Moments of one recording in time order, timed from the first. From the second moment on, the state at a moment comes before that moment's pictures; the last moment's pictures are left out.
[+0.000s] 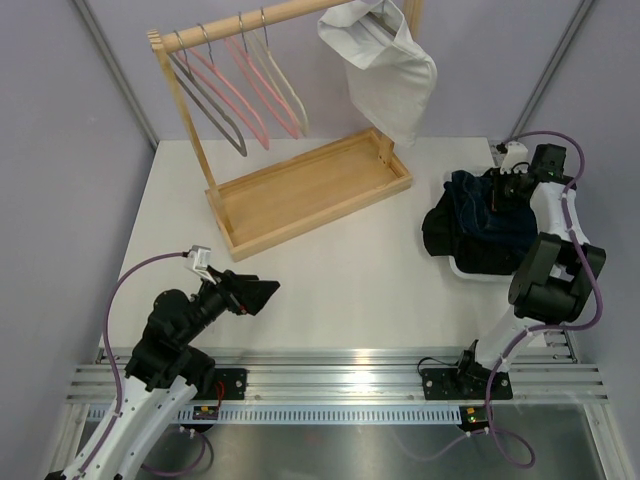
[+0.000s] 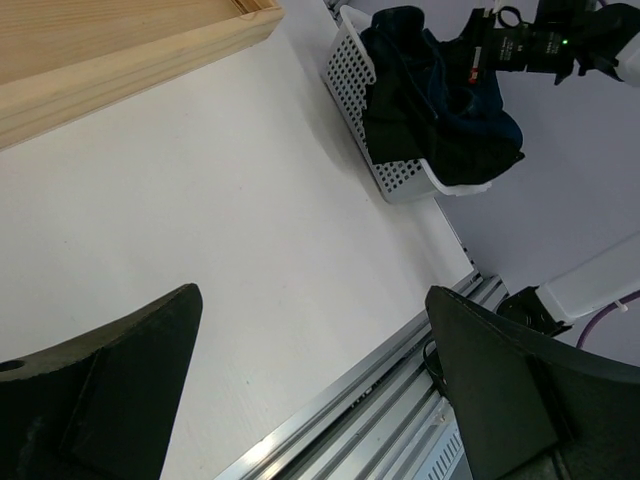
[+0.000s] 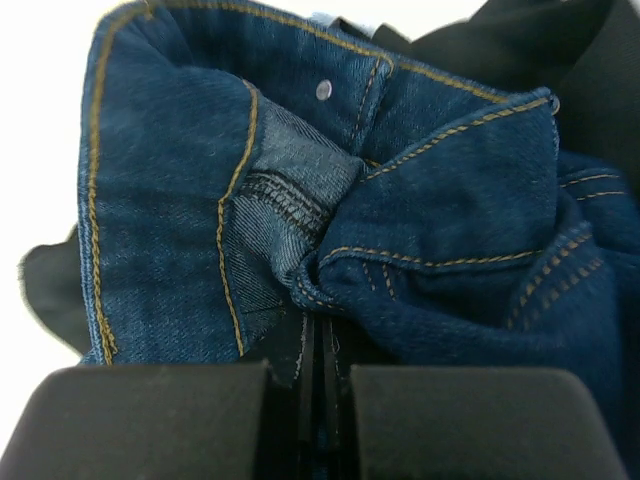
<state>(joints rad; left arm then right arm) -0.48 0.17 0.35 -0.27 0.25 -0.71 -0.37 1.73 1.43 -0.62 -0.48 -0.36</state>
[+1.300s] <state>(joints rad) -0.48 0.21 0.39 -0.26 0.25 -0.65 -0.33 1.66 2.23 -1.27 -0.63 -0.56</state>
